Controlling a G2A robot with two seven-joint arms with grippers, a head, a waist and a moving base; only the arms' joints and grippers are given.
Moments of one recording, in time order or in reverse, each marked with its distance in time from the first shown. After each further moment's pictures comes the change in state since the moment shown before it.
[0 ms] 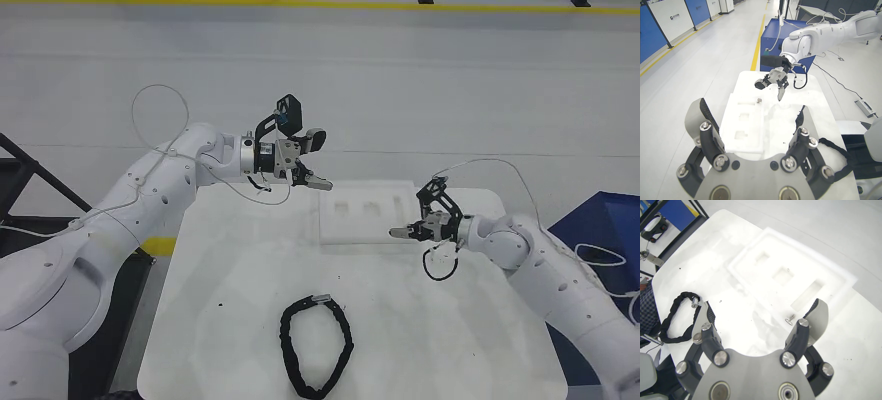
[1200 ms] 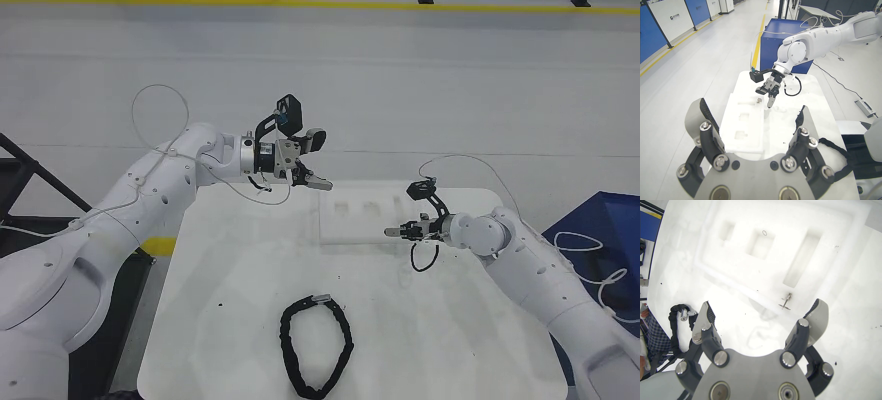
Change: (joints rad) left arm 0.000 0.000 0.000 0.000 0.000 0.000 0.000; right arm 0.073 -0.113 -0.047 0.150 0.160 0.238 0.251
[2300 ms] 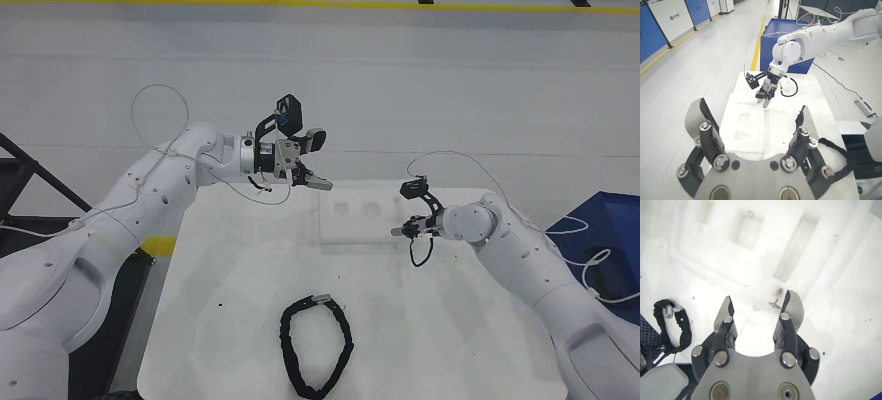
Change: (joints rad) left arm 0.000 0.000 0.000 0.000 0.000 0.000 0.000; right arm 0.099 -0.092 -0.048 0.149 -0.087 0.036 0.129
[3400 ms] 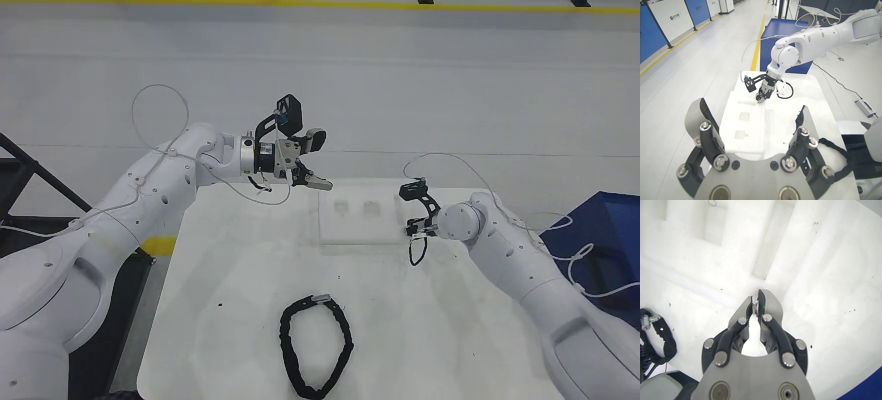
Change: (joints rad) left arm 0.000 0.000 0.000 0.000 0.000 0.000 0.000; right arm 0.015 -0.066 0.001 0.090 -0.108 0.076 0.013
